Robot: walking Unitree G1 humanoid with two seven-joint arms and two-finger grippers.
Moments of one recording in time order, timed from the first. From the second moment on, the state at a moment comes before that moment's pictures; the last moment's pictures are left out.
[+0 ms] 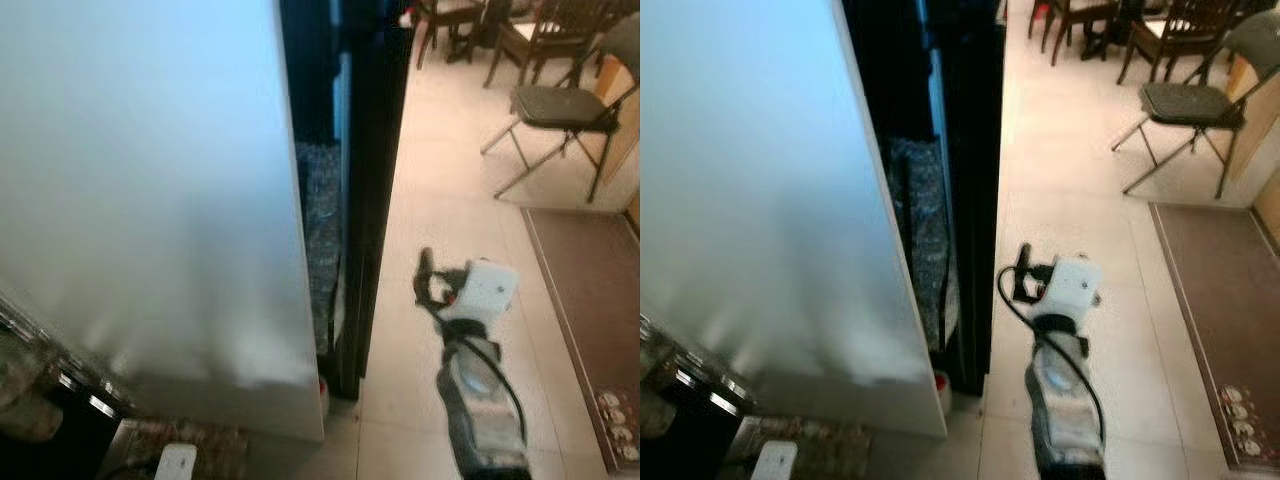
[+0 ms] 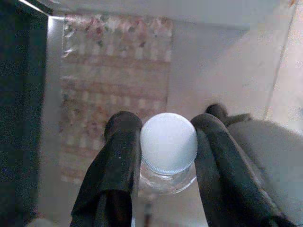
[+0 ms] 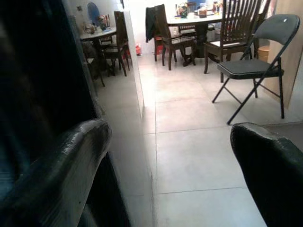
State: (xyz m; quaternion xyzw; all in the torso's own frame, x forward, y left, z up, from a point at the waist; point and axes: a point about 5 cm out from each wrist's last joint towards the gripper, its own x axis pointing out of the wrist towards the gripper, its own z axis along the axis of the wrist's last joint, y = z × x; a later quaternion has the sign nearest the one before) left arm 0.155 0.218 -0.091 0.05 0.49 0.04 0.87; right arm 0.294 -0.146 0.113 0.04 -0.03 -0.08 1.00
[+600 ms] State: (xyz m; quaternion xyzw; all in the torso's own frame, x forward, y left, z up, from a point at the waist) left arm 0.193 0.203 -0.077 0.05 0.45 0.02 0.89; right arm 0.297 -0.148 0.117 0.03 -0.03 -0.08 1.00
